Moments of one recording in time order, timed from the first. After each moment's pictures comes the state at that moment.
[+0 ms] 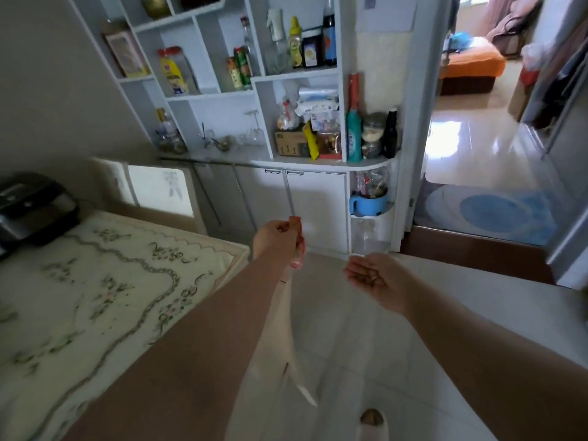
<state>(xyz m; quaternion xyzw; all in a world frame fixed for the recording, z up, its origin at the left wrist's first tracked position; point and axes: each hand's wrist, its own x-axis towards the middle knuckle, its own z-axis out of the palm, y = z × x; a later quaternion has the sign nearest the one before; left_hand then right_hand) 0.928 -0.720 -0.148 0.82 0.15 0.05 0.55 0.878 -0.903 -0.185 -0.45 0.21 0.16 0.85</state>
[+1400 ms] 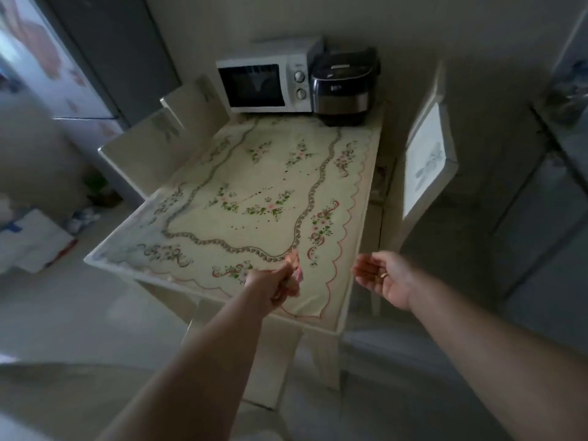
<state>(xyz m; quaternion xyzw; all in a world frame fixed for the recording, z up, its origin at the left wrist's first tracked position) 1.110 -0.537 -0.255 0.26 0.66 0.32 0.63 1.337 -0.586 -0.206 -0.57 -0.12 0.67 0.46</state>
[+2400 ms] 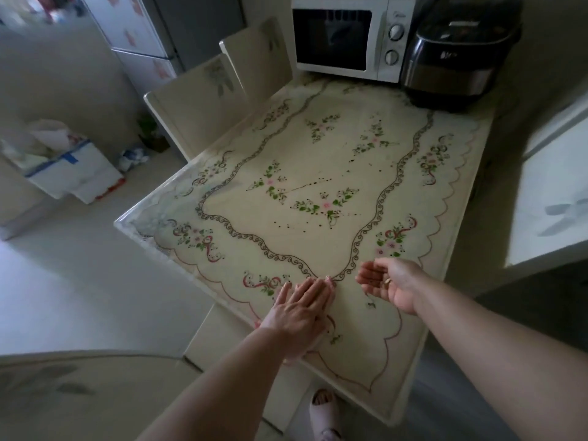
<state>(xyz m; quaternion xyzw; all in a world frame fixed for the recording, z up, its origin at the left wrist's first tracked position) 1.059 -0.481 -0.335 0.82 0.55 -0.10 0.15 1.261 -0.412 -0.258 -0.63 -0.19 0.70 0.29</state>
